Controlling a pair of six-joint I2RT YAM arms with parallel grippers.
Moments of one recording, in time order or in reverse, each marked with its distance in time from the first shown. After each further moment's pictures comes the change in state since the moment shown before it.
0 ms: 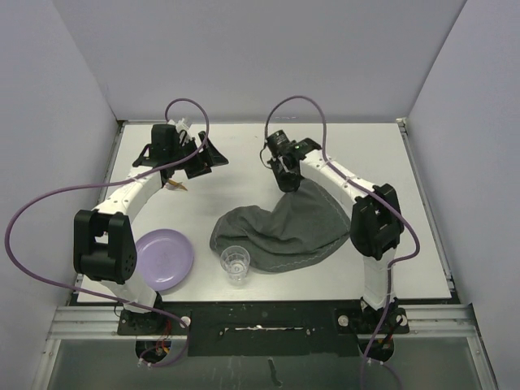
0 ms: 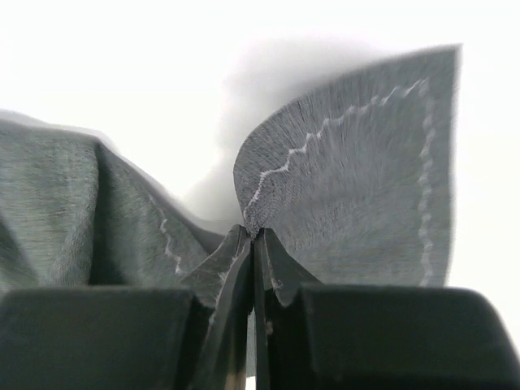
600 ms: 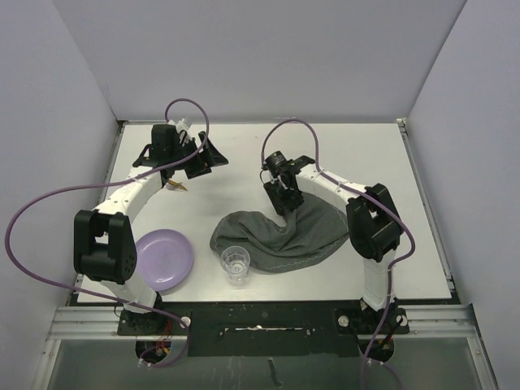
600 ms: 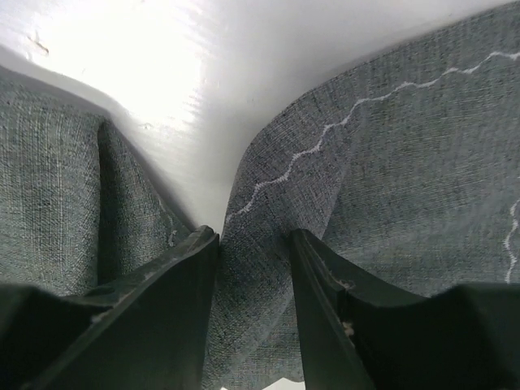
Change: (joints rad) left arm 0.000 0.000 0.000 0.001 -0.004 0.000; right arm 0.008 0.007 -0.111 0.055 -0.121 -0.033
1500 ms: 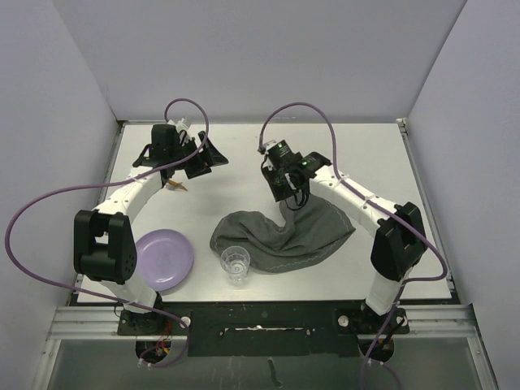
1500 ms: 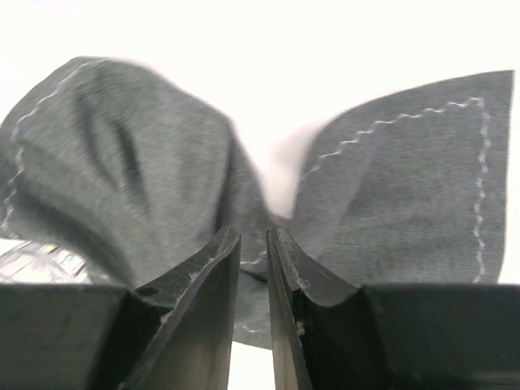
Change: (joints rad) left arm 0.000 0.000 0.000 0.003 -0.005 -0.011; right arm 0.090 -0.226 -0.003 0.027 0.048 0.023
